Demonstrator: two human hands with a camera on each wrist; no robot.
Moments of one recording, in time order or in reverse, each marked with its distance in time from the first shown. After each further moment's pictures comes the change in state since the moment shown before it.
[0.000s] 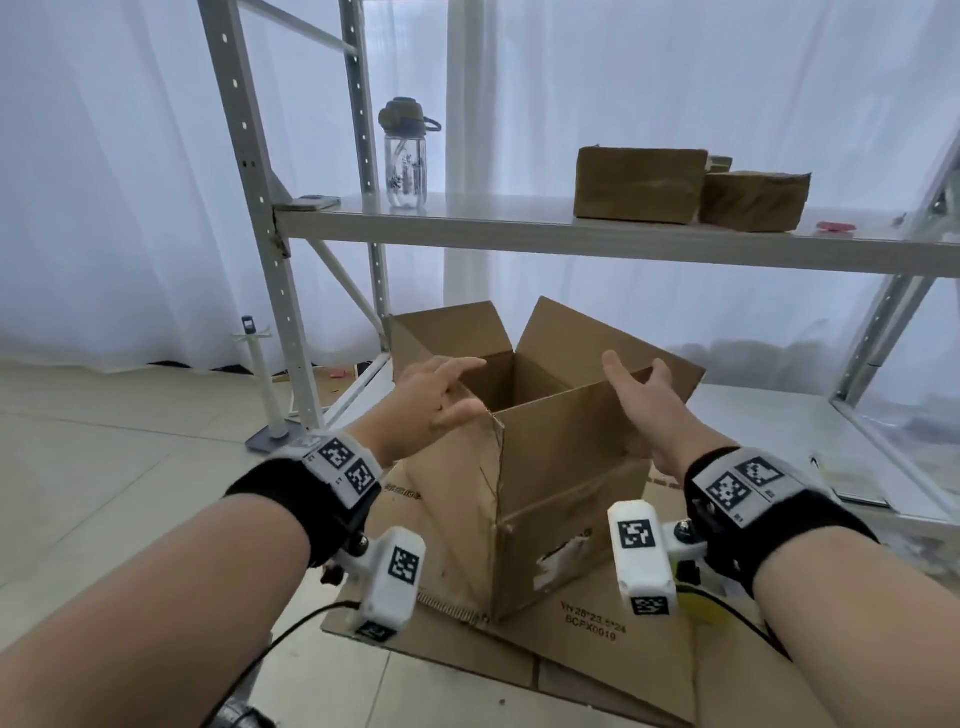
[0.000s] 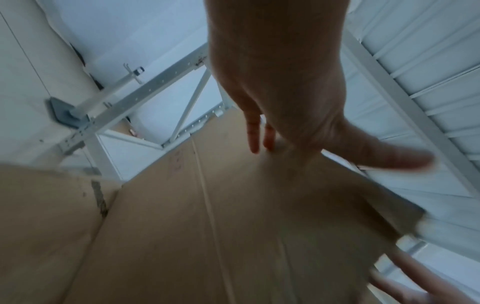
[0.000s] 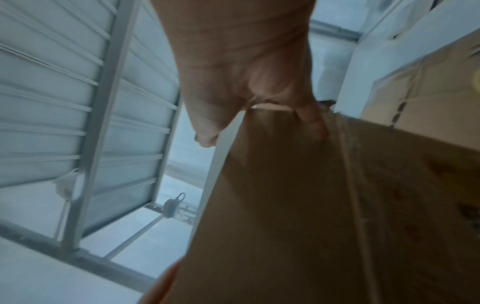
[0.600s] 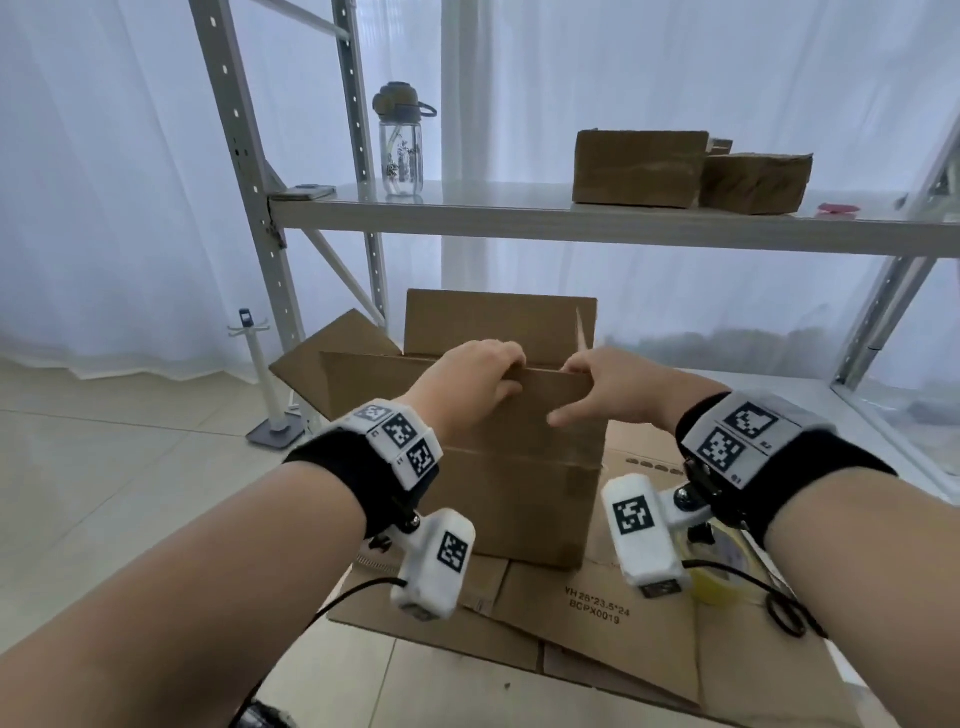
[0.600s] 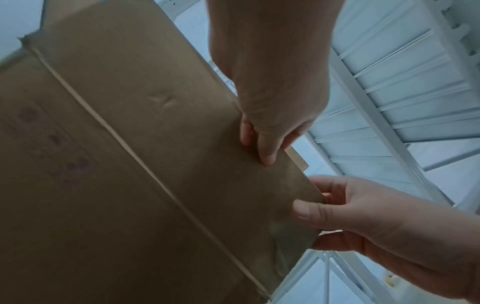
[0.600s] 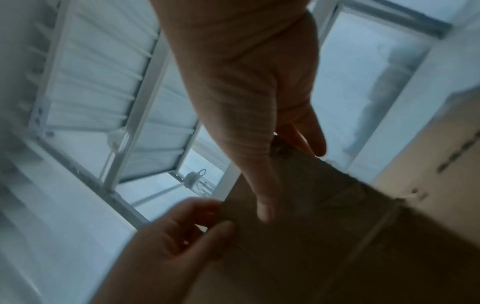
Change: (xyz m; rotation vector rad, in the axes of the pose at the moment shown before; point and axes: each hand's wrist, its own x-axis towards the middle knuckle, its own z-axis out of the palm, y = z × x) left_hand 0.026 0.048 0.007 0.319 0.056 0.183; right_hand -0.019 -0.039 0.008 -0.811 -0.378 -0.378
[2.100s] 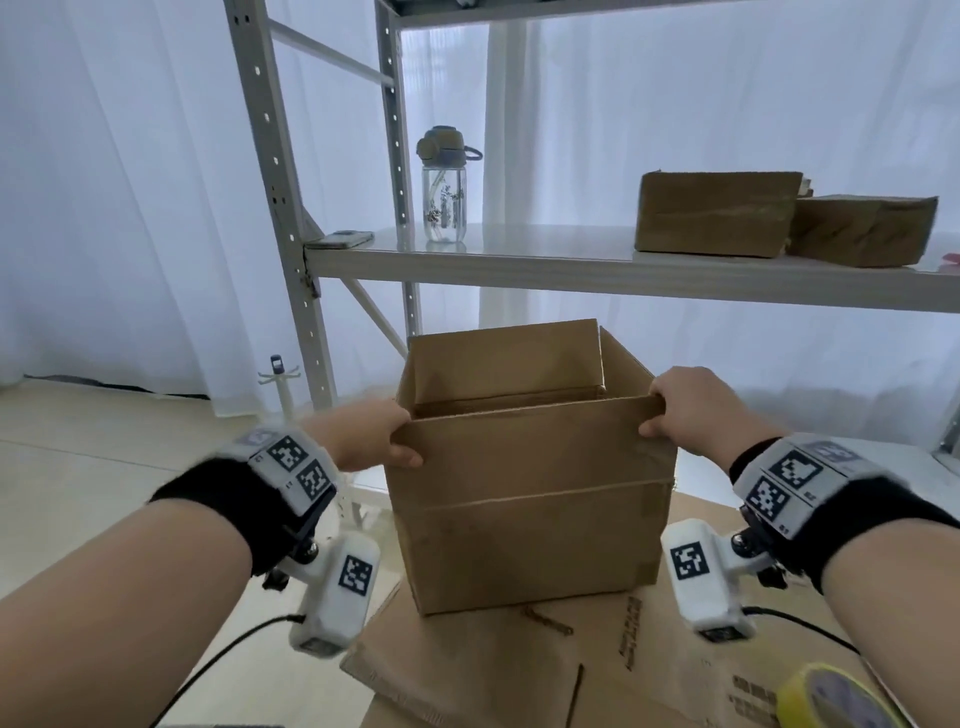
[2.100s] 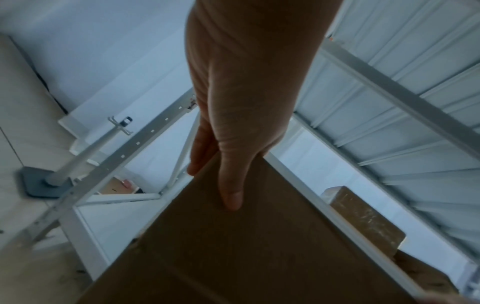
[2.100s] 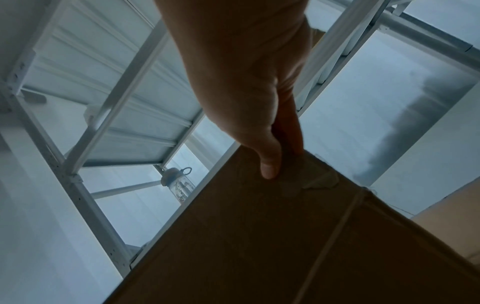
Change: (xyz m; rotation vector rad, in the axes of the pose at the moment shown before) left_hand -0.001 -0.153 -0.038 0.111 -0.526 -0.427; right_hand 0.120 0.020 -0.023 -0.353 0.257 0.136
